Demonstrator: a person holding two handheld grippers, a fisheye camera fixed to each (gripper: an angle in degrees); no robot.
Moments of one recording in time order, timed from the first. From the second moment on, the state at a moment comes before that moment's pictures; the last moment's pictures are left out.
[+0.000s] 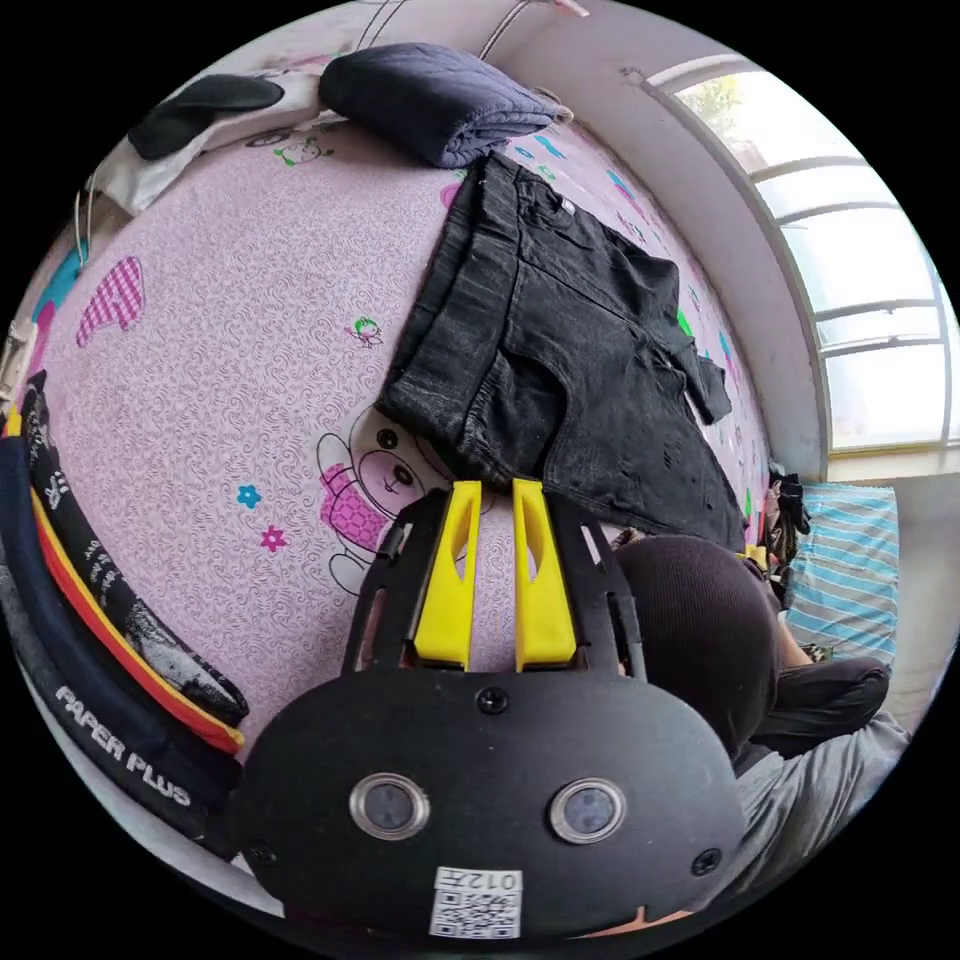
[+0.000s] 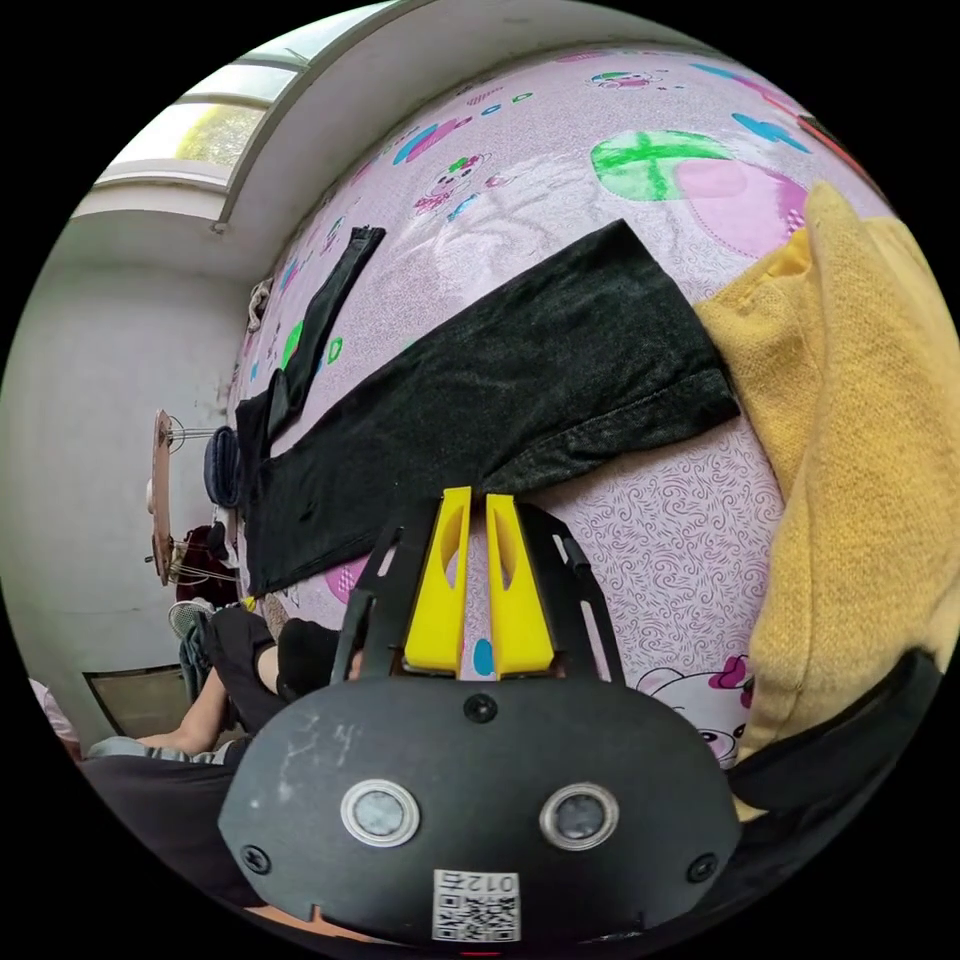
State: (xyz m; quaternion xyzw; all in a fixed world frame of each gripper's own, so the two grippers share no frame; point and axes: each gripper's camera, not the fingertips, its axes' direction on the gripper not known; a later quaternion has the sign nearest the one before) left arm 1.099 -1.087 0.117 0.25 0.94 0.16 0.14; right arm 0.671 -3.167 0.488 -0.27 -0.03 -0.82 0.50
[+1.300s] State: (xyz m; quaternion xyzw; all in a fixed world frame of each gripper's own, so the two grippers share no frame) left arm 0.921 -1.023 0.001 0.43 0.81 0.15 0.37; right arm 0.786 -3.122 0.609 -0.11 0.10 -0.95 0.27
